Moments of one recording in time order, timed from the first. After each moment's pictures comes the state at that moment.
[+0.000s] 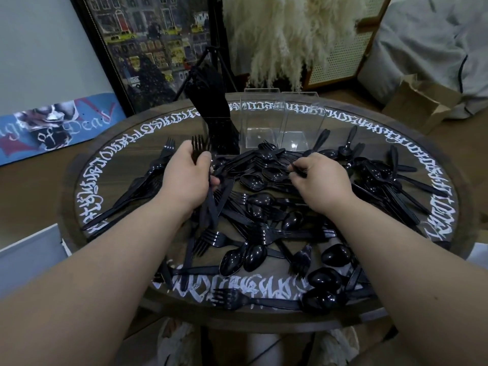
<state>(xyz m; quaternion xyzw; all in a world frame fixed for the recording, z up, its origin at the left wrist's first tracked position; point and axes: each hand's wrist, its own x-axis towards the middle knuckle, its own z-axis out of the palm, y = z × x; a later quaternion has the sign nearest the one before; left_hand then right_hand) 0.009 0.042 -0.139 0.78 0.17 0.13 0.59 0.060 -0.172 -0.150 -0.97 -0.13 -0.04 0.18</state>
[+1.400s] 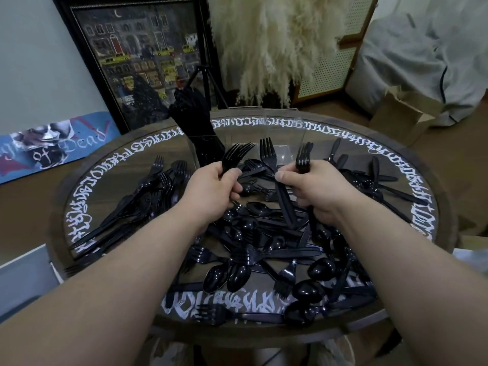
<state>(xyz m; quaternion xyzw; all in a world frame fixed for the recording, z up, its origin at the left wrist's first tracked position) 0.015 -0.009 -0.122 0.79 0.13 0.02 0.60 0.049 -0.186 -0.109 -0.76 0.00 0.15 0.63</state>
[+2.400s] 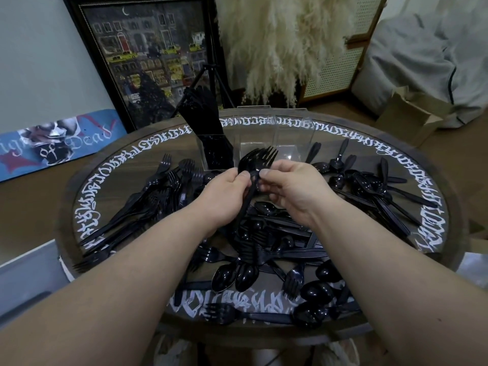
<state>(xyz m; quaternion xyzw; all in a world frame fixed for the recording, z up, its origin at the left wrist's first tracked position) 0.012 -0.007 -0.127 0.82 0.10 -0.03 0.57 0.042 -0.140 -0.113 -0.65 0.03 0.20 0.73</state>
